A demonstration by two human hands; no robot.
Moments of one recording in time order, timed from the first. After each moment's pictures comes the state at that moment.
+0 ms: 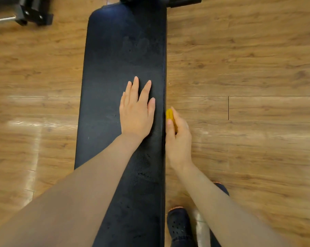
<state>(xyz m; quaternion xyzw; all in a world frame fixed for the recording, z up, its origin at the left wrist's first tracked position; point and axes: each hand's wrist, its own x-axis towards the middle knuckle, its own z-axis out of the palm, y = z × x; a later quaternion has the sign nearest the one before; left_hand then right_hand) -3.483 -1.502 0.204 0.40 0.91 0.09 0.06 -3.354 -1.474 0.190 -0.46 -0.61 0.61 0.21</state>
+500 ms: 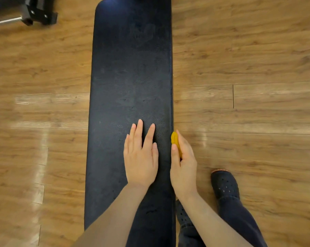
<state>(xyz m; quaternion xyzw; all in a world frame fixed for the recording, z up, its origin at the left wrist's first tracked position) -3.385 -1.635 0.207 0.39 0.92 0.05 0.07 -3.289 -1.571 0.197 -0.47 -0.61 0.60 0.21</state>
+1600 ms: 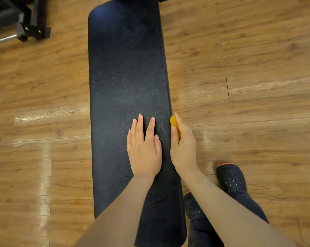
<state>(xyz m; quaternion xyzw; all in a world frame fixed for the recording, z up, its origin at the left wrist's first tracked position) -3.384 -1.635 0.203 0.39 0.92 0.07 0.03 -3.308 -1.560 0.200 -0.50 -0.64 0.55 0.20</state>
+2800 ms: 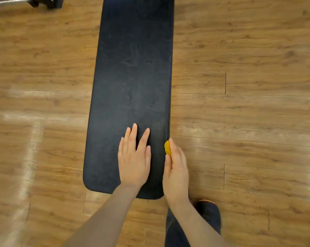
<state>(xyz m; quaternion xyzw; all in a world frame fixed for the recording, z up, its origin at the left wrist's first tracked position) -3.301 -1.745 0.209 0.37 0.93 0.04 0.07 -3.191 -1.686 0.209 -0.48 -0.68 0.54 0.13</state>
